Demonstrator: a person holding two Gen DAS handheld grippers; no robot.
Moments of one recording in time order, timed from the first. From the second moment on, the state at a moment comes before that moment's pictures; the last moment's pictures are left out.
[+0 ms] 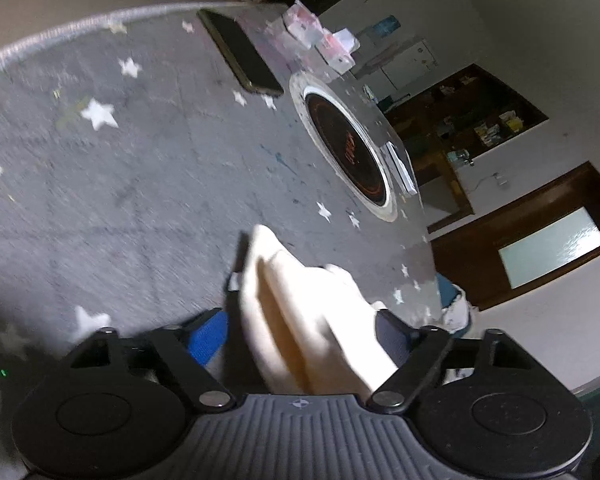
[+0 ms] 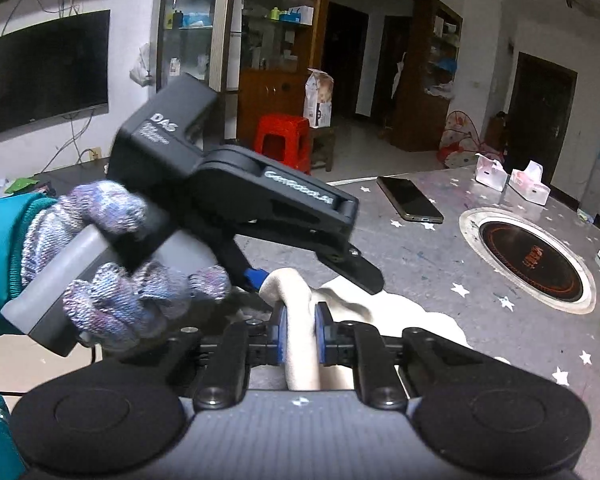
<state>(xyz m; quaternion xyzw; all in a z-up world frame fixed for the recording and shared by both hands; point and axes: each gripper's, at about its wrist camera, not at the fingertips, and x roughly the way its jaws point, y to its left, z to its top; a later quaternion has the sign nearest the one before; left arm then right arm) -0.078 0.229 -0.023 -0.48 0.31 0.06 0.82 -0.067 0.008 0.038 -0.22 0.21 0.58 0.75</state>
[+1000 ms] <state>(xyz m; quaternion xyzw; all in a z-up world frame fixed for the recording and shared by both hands) -0.064 0.217 -0.032 -0.44 0.33 0.05 0.84 0.080 -0.131 -0.012 -0.03 0.34 0.33 0.88</state>
